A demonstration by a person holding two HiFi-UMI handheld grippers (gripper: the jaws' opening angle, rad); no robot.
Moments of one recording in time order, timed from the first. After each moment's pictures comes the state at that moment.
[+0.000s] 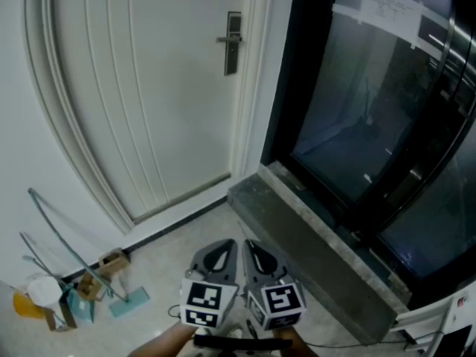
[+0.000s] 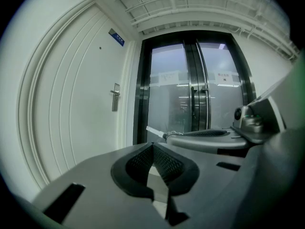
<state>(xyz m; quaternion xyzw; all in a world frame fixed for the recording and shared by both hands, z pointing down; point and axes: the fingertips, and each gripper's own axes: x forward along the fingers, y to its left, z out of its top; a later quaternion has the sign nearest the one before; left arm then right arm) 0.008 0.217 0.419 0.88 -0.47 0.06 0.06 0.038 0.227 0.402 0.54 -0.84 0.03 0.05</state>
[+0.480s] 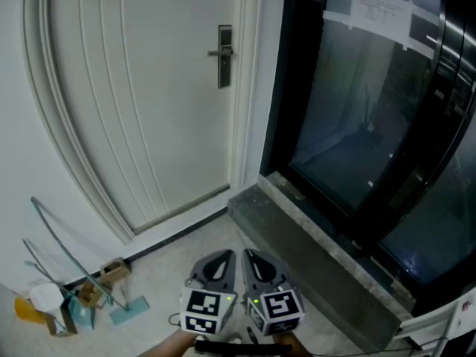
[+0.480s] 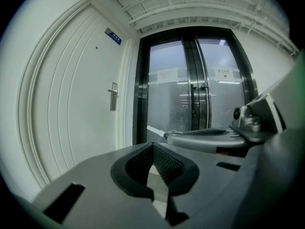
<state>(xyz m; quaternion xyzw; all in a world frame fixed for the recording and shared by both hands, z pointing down) 0.042 0.222 0.422 0.87 -0.48 0.07 0.06 0.076 0.231 0.406 0.53 -0.85 0.04 0.04</state>
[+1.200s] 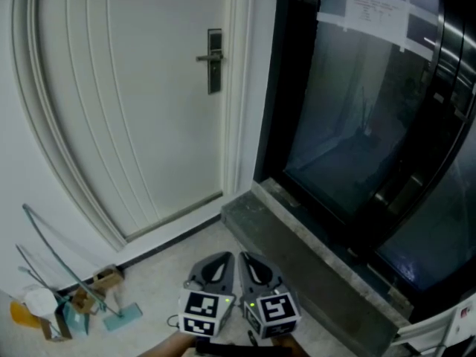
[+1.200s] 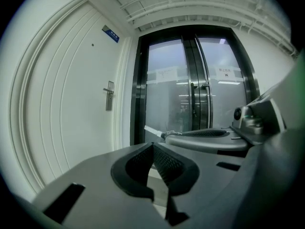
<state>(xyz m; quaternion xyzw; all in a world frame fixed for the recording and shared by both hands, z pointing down) 0.080 0.187 0.422 0.88 -0.47 0.07 0.05 0.106 0.199 0.403 0.52 -0.85 0.03 0.05</state>
